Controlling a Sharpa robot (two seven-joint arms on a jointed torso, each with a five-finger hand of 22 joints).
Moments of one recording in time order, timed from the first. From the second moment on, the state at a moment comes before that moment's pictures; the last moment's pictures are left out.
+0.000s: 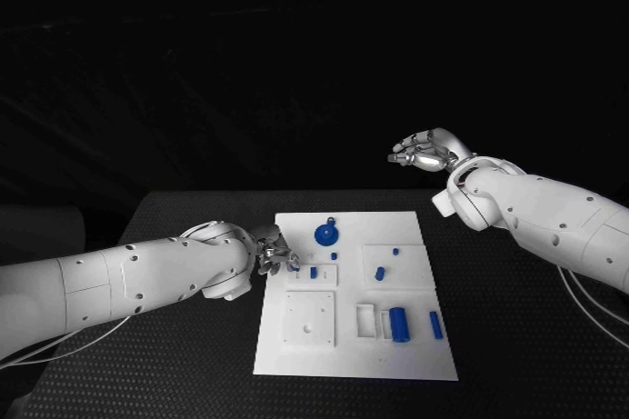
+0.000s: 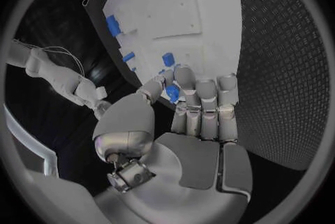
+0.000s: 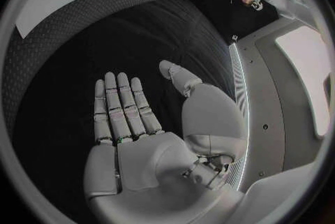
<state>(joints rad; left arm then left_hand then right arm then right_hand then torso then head) 1.24 -0.69 -0.24 1.38 -1.01 -0.19 -0.37 0.81 0.05 0.61 -0.27 0.36 1.17 0.05 0.15 0.82 1.39 -0.06 0.86 0.66 1.16 -0.12 1.34 0.59 0.03 1.00 -0.16 0.96 1.31 1.27 -0.55 -0.02 0.92 -0.77 -0.35 0.19 0.97 -0.16 0.58 -0.18 0.33 0.77 0.20 0.28 0.41 0.90 0.19 0.30 0.07 0.80 0.20 0.33 0.45 0.18 0.49 0.24 0.35 1.06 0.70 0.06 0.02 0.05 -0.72</state>
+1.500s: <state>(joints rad) 1.20 -0.65 -0.24 1.33 -1.07 -0.19 -0.41 0.79 0.06 0.61 -0.28 0.45 1.16 0.04 0.18 0.85 1.38 -0.08 0.96 0.69 1.15 -0.13 1.39 0.62 0.03 1.00 -0.16 1.01 1.31 1.27 -0.56 -0.02 0.93 -0.77 -0.35 0.19 0.97 -0.16 0.58 -0.18 0.34 0.77 0.20 0.28 0.41 0.90 0.19 0.30 0.07 0.80 0.20 0.33 0.45 0.18 0.49 0.24 0.35 1.06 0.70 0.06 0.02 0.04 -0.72</state>
